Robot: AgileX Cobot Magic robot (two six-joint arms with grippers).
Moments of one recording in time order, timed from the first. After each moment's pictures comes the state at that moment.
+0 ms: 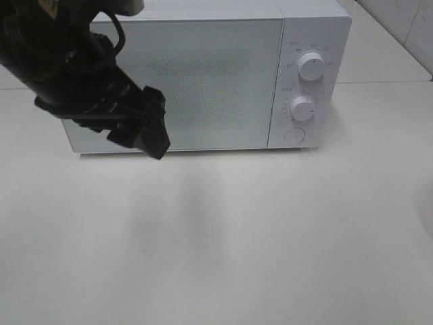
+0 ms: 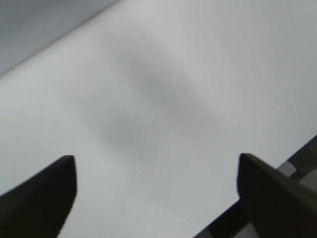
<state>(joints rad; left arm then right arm) -0.70 1.52 -1.19 -0.10 0.90 -0.01 0.00 0.00 -0.49 -0.07 0.97 0.02</state>
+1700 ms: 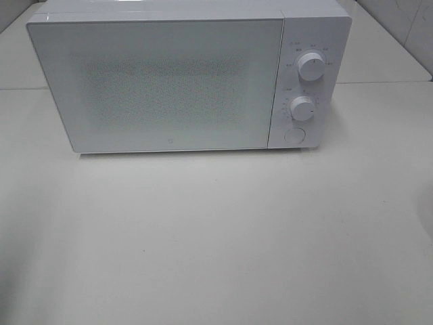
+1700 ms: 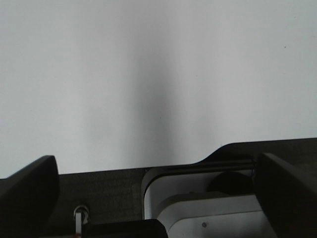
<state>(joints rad) 0.10 0.81 -0.69 -0.21 1.19 0.18 0.00 0.00 -0.49 -0.07 0.97 0.02</state>
